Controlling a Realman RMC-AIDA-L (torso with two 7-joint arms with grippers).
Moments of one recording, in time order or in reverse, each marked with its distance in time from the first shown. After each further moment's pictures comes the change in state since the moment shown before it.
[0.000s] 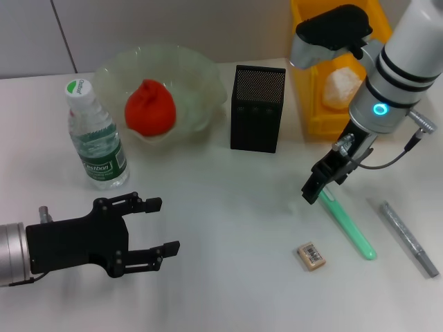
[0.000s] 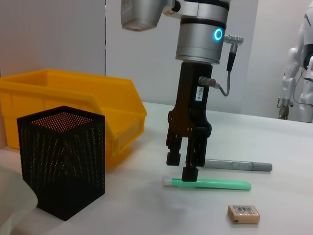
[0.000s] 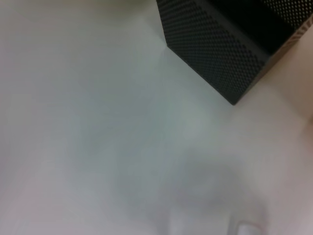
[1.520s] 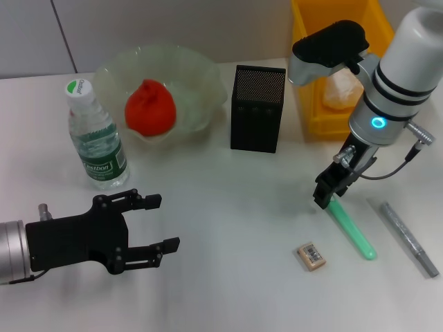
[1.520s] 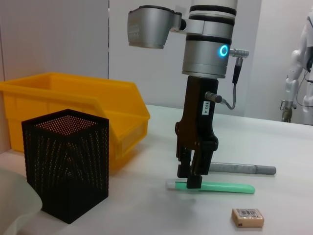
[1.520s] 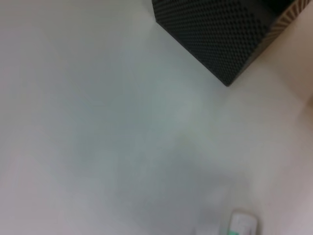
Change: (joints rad) left arm 0.000 0.000 0.000 0.000 -0.011 -0.003 0.000; right arm -0.016 0.004 -0.067 0.035 -0.001 0.043 0.028
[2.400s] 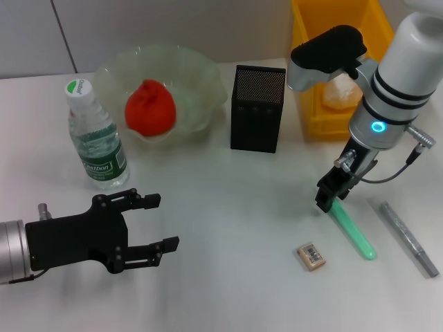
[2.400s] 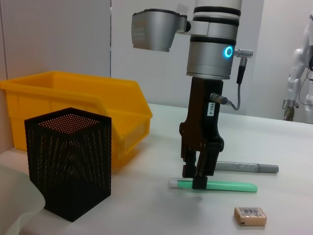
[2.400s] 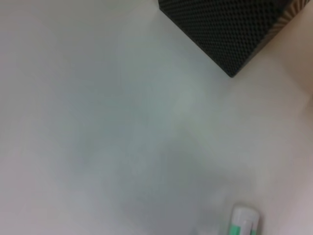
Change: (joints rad) left arm 0.000 0.000 0.000 0.000 0.000 -0.007 0.000; right arm -0.005 0.002 -0.028 0.000 0.005 0.000 -0.003
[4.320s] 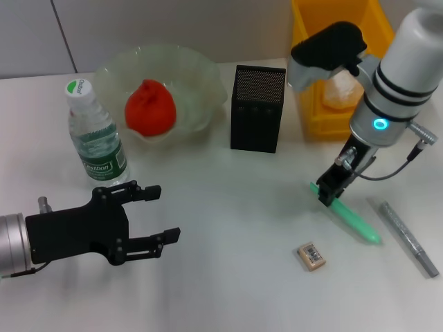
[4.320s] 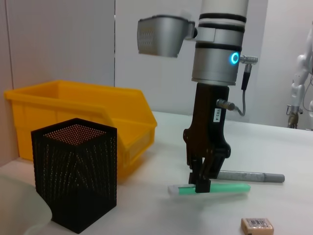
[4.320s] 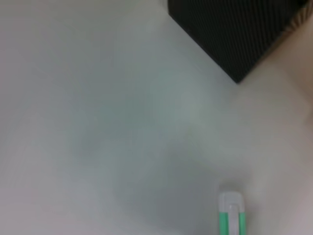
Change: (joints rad) left arm -0.008 0.000 -0.002 0.000 -0.022 -0.001 0.000; right arm -0.023 -0.003 -0.012 -0.070 0.042 -0.037 -0.038
